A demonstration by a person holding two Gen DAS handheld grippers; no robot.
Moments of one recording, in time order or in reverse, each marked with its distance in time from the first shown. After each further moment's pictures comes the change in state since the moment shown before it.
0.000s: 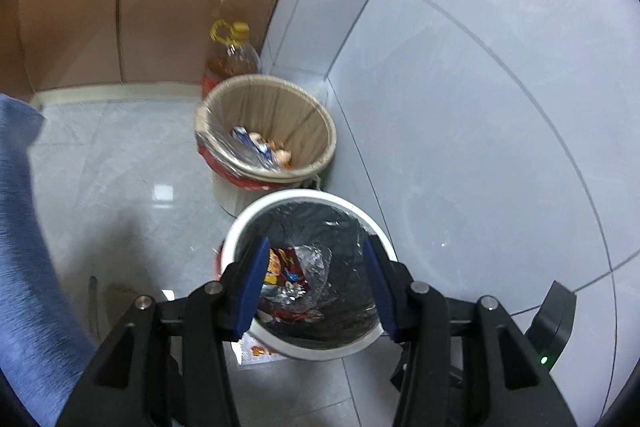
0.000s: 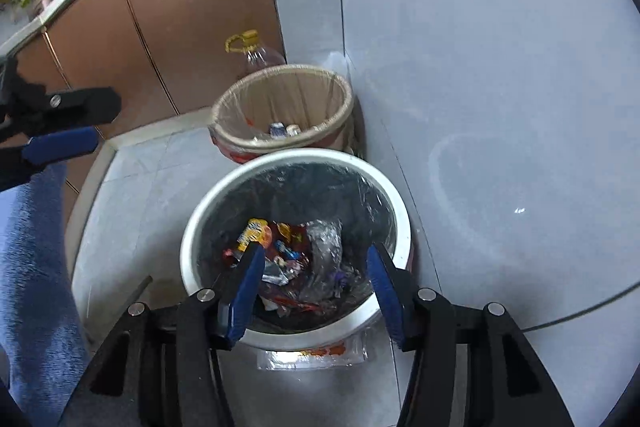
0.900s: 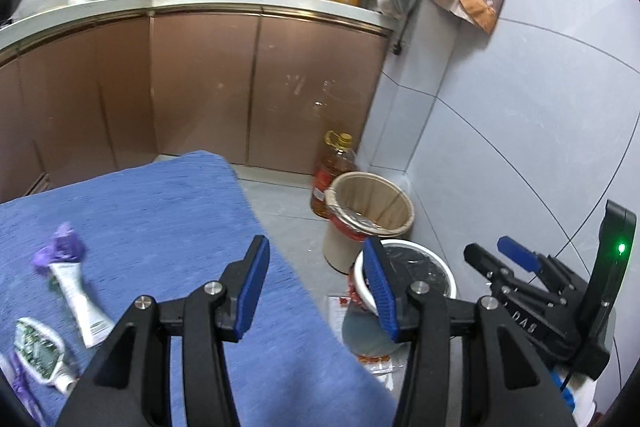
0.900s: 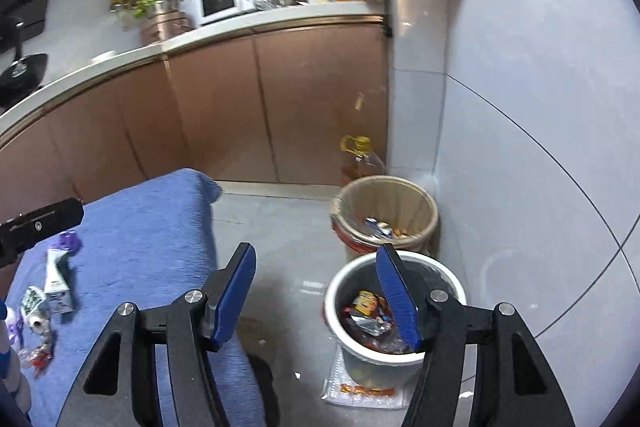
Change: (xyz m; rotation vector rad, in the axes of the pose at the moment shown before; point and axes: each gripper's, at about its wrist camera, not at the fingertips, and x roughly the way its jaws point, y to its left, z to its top) left arm -0.261 0.053 -0.100 -0.028 -0.372 0.285; right arm -0.162 0.107 0.006 -0.222 -0.295 0.214
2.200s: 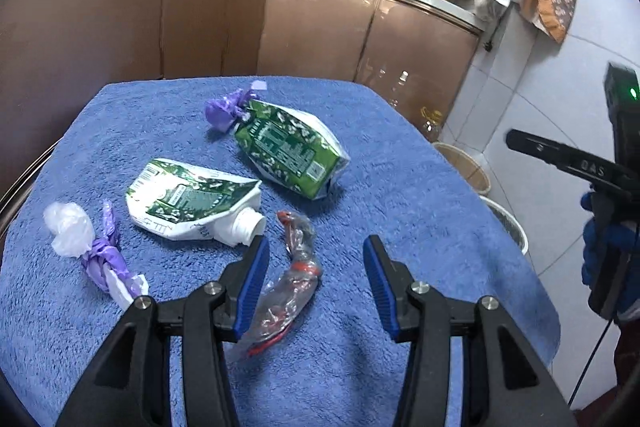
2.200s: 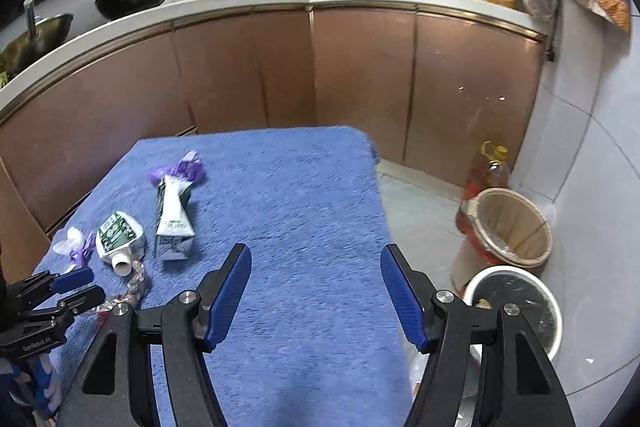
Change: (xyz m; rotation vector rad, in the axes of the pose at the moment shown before) left arm -0.087 0.167 -0.158 -0.143 0.041 0.164; right arm 0.014 0.161 -0.032 -0.276 0.110 0.320
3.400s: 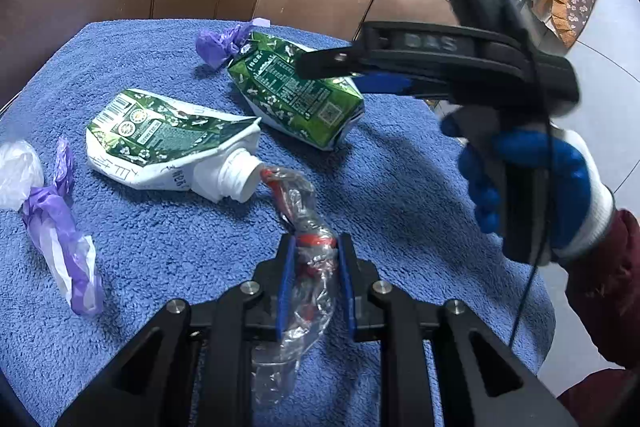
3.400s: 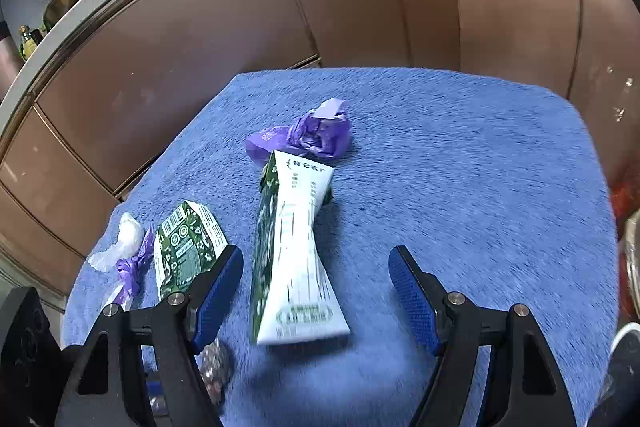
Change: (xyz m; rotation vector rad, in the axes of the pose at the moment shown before) left arm 0.039 0.025 -0.020 -0.109 0.109 -0.091; right arm 0.166 0.114 0.041 -0.102 0.263 0.435
